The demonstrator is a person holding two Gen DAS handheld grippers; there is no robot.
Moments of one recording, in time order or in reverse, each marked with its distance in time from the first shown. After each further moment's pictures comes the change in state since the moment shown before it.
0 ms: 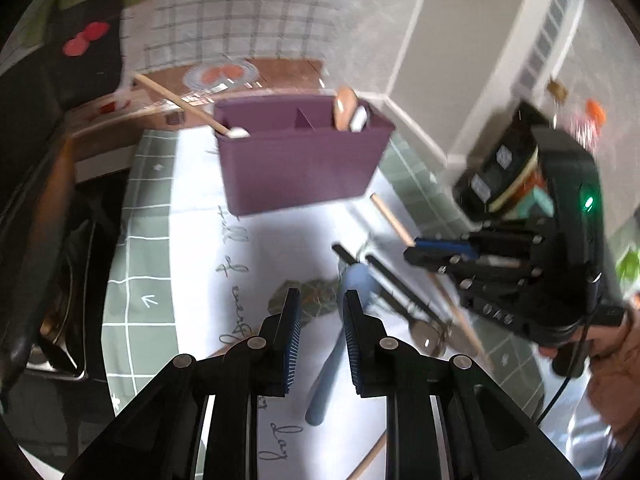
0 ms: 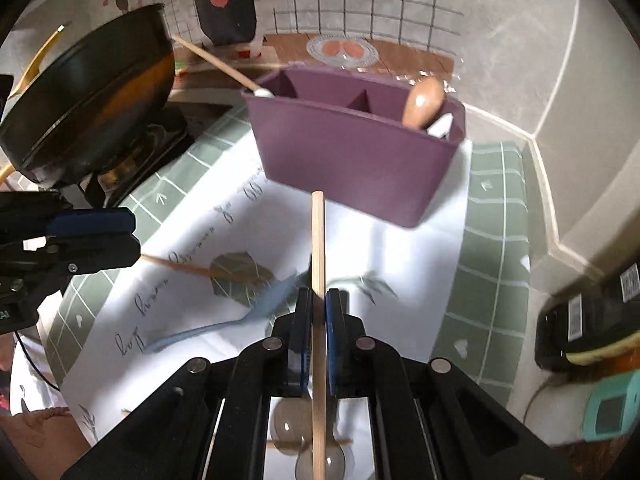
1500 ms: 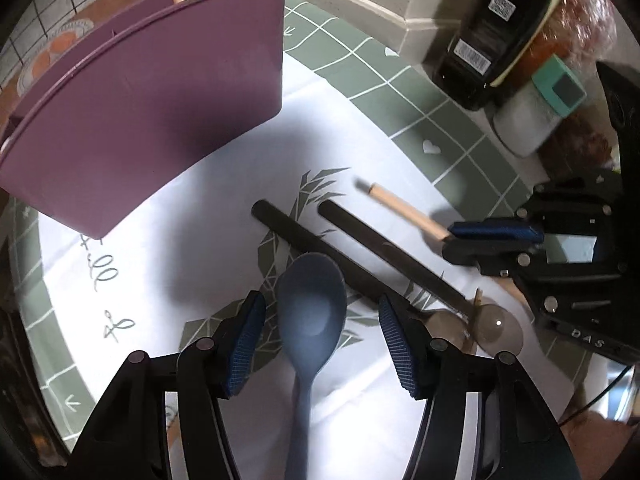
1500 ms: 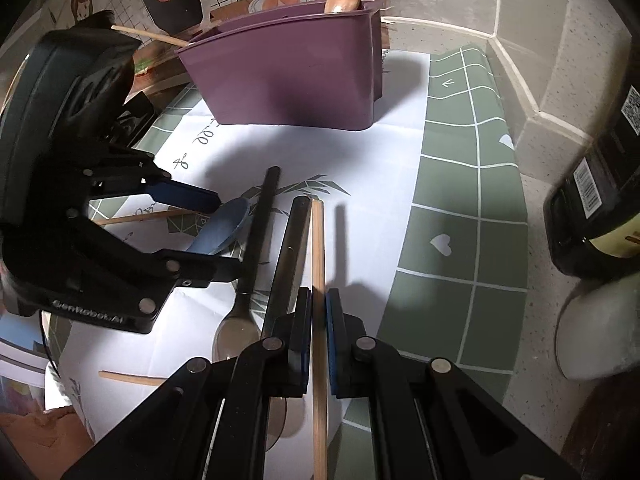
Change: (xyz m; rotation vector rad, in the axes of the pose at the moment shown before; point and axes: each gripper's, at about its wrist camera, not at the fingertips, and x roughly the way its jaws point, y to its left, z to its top) left arm 0.136 -0.054 0.029 0.286 0.341 -0.077; right arm 0.013 -0.052 -0.061 0.166 0.061 0.091
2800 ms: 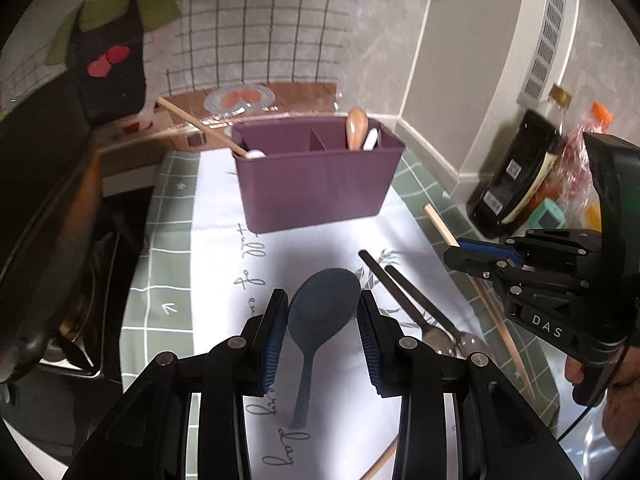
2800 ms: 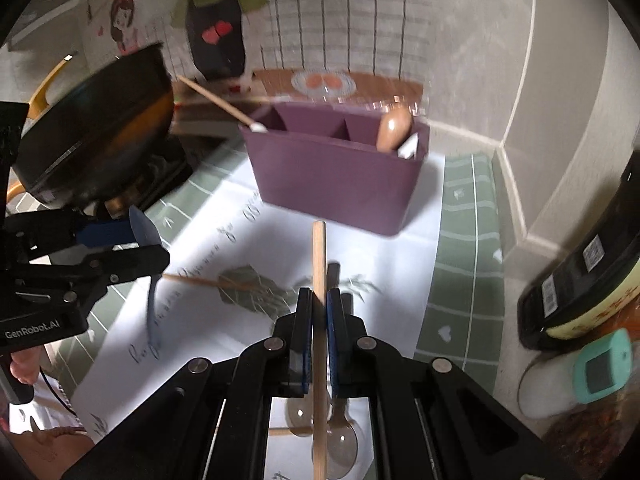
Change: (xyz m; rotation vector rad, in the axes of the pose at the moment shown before) left arm -0.135 0.018 -0.095 -0.324 -0.449 0.181; right arm -0.055 0.076 0.036 -0.132 -0.219 -0.106
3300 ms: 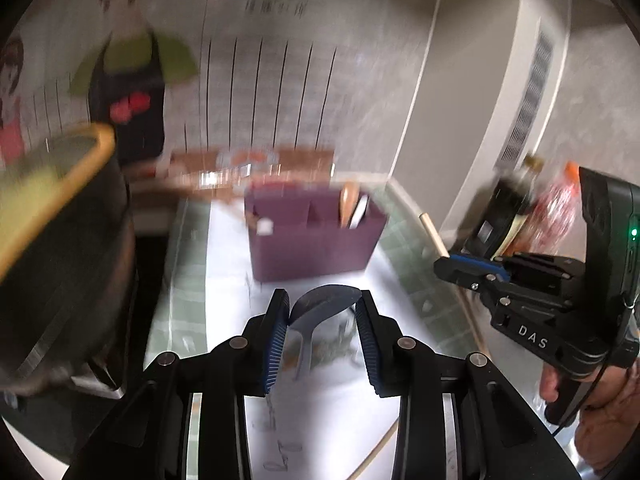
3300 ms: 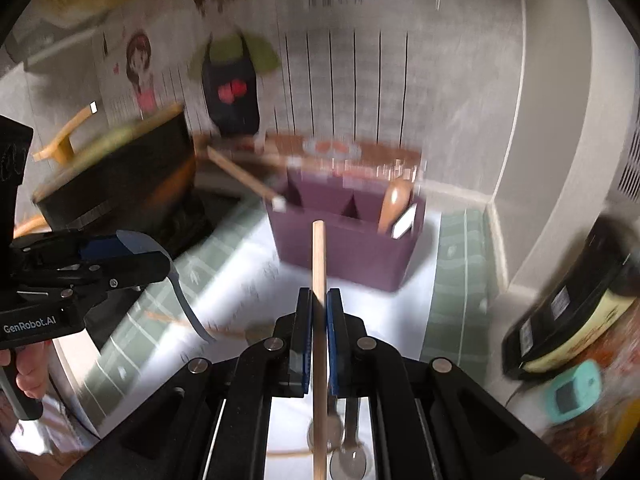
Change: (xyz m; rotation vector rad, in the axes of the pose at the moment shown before) left arm -0.069 -0.001 0.033 -0.025 -0.168 -0.034; right arm -0.062 0.006 0.037 0.011 -0.195 0.013
